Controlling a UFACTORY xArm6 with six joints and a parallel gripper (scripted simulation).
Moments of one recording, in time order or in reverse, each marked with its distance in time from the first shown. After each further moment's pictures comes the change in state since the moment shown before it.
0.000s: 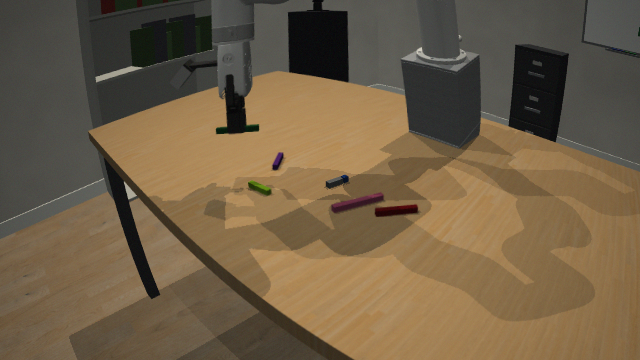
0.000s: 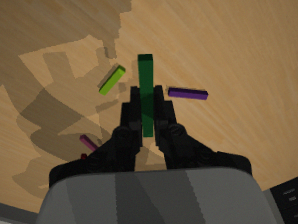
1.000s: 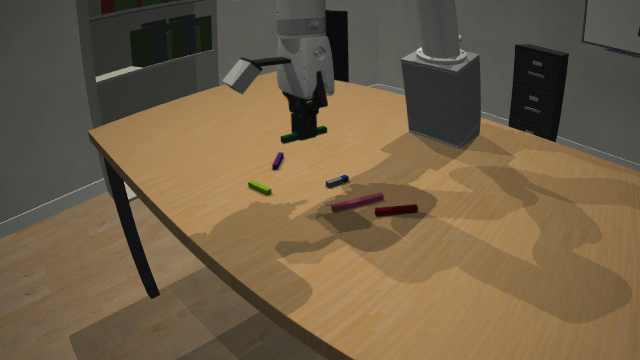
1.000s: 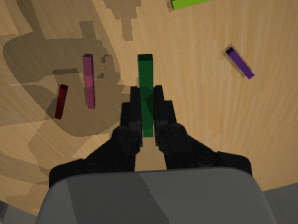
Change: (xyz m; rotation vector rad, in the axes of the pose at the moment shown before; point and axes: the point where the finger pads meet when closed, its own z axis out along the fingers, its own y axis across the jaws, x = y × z) arm -0.119 -0.064 -0.006 0.001 -0.004 -0.545
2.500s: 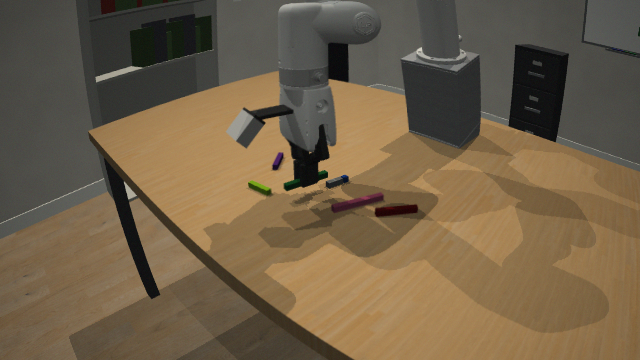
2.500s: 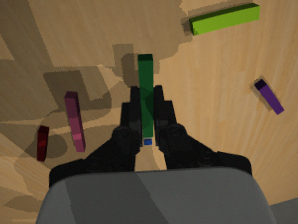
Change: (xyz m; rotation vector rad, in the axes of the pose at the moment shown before) arm 0.001 -0.003 0.080 -0.027 -0.008 -0.003
